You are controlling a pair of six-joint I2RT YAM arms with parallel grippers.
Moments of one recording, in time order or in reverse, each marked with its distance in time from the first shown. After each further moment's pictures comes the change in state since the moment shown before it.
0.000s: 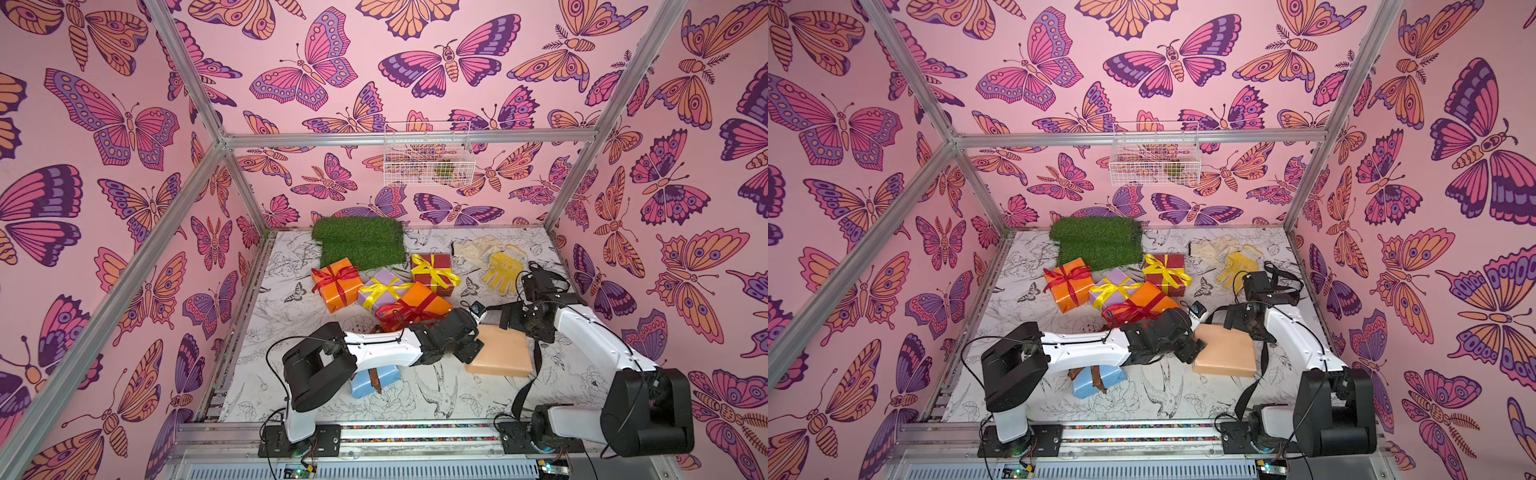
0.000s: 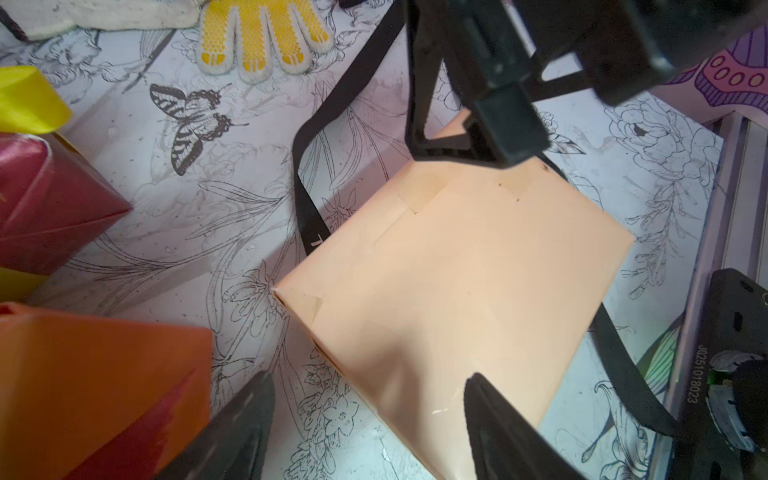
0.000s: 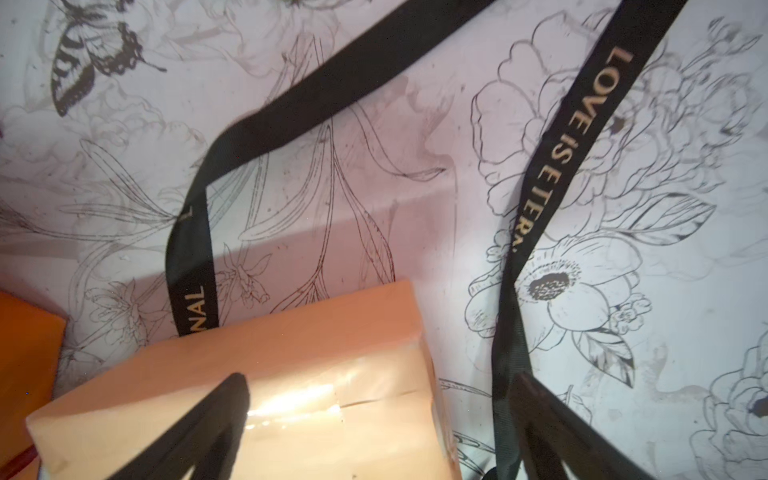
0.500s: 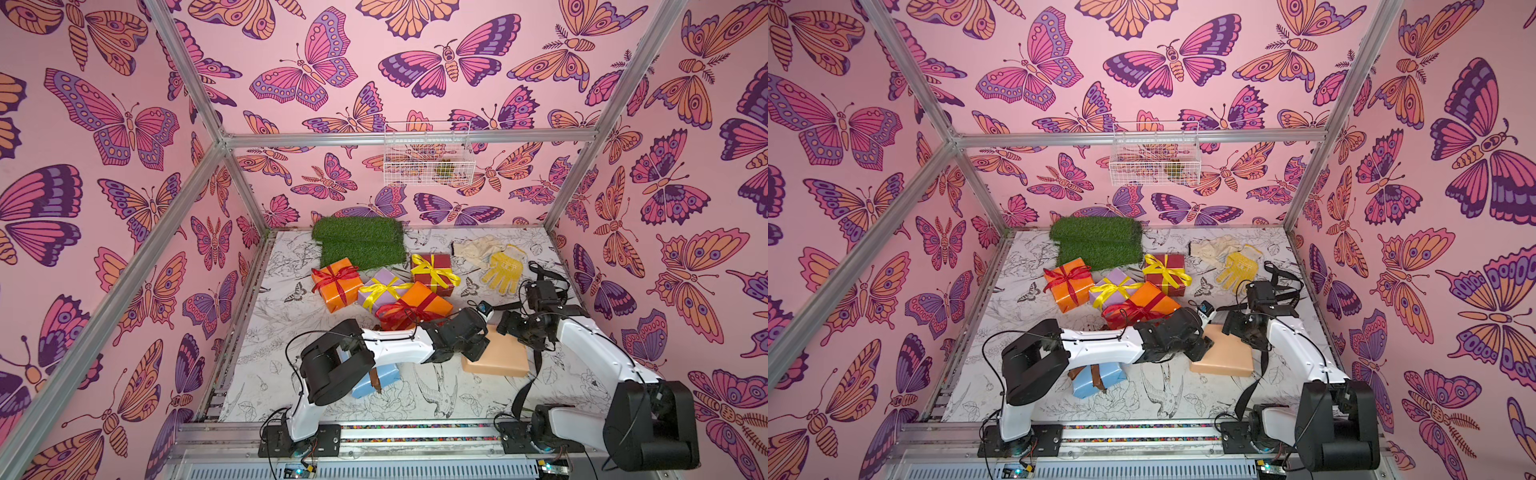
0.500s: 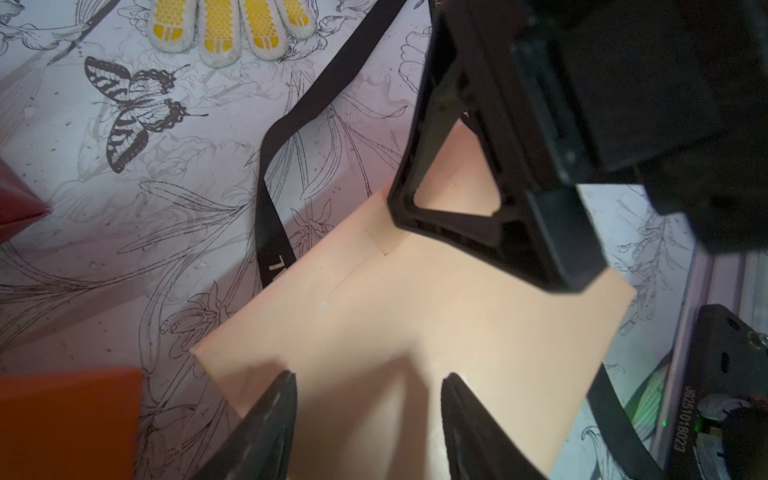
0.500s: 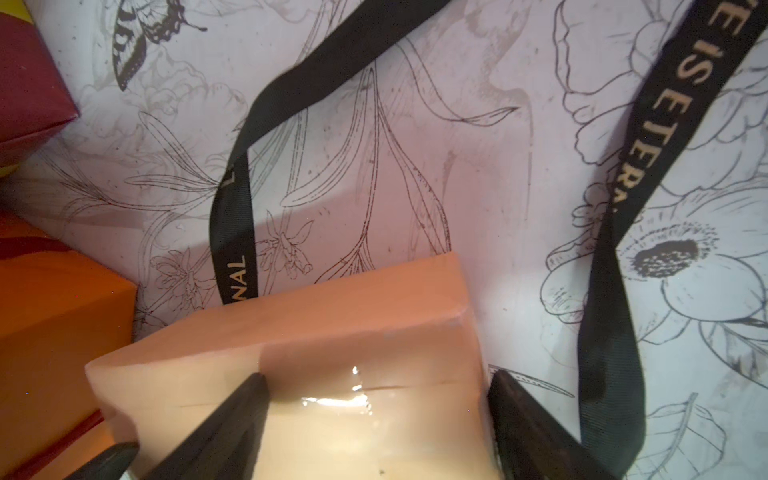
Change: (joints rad) left arm -0.005 0.131 0.122 0.005 0.019 -0.074; right arm -0.014 -0.055 -0.092 0.089 -0.149 0.052
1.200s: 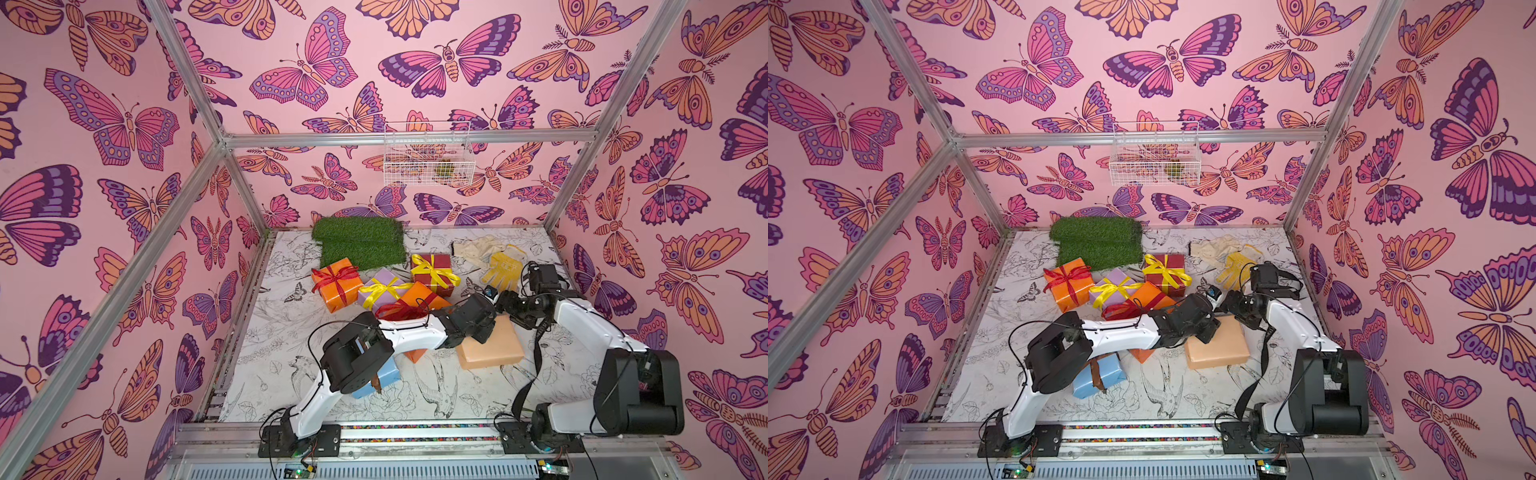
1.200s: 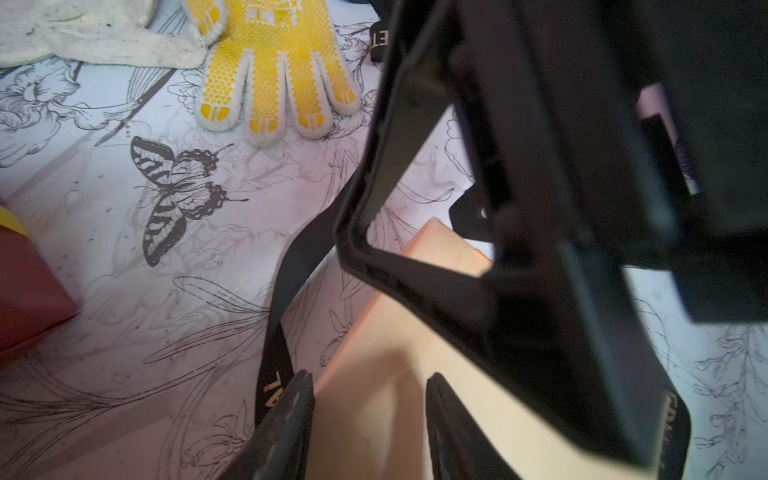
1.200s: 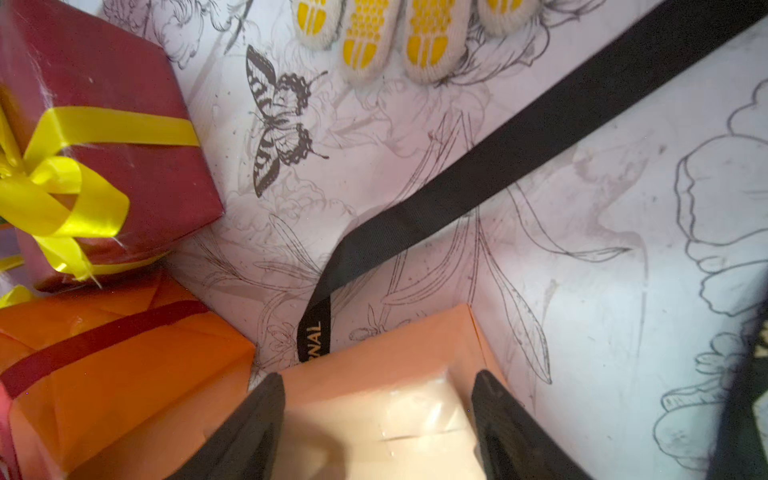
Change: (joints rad) left arm 0.058 0.160 0.218 -0.019 -0.045 0.012; right arm -0.051 0.168 0.135 0.146 -0.156 0.027
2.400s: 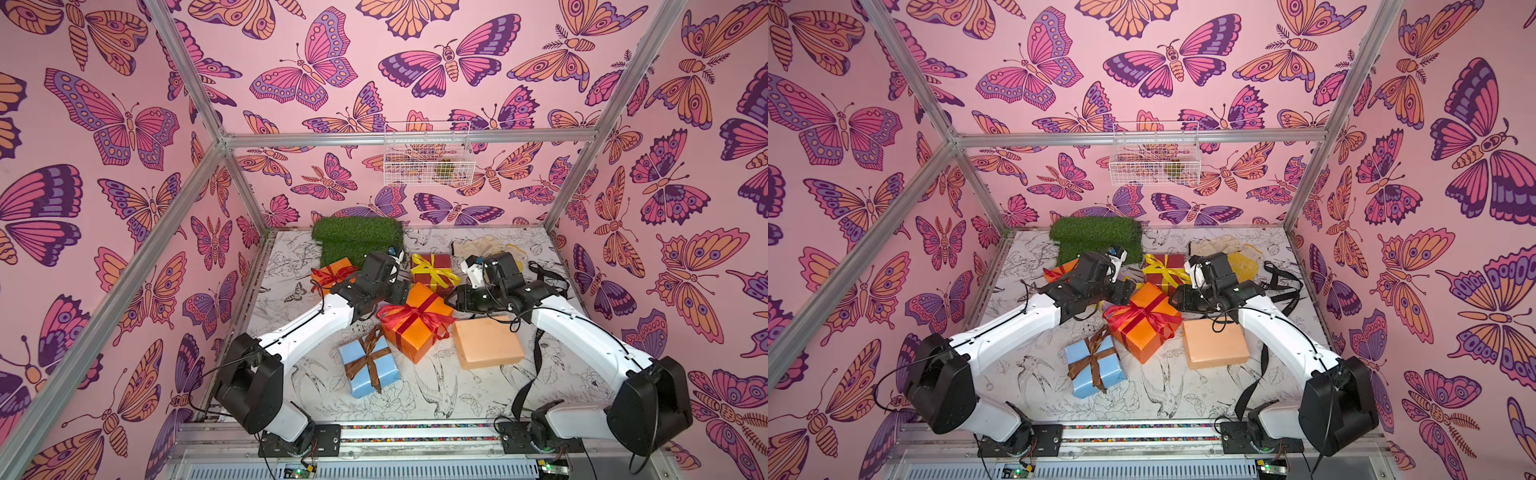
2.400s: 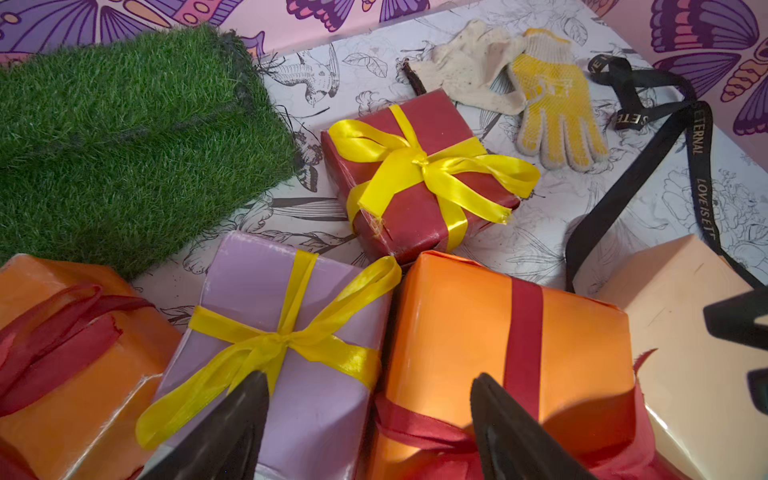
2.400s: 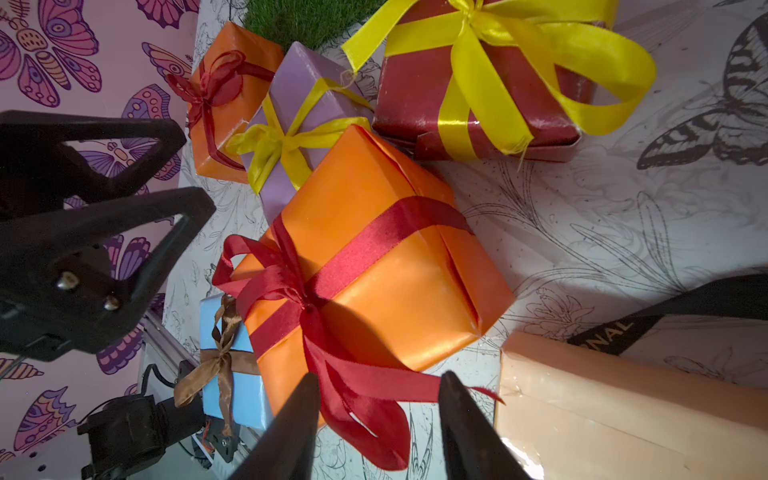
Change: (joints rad) left arm 0.457 -0.632 -0.407 -0.243 0.043 0.147; right arm 0.448 -0.064 0.151 0.034 -0.142 0.012
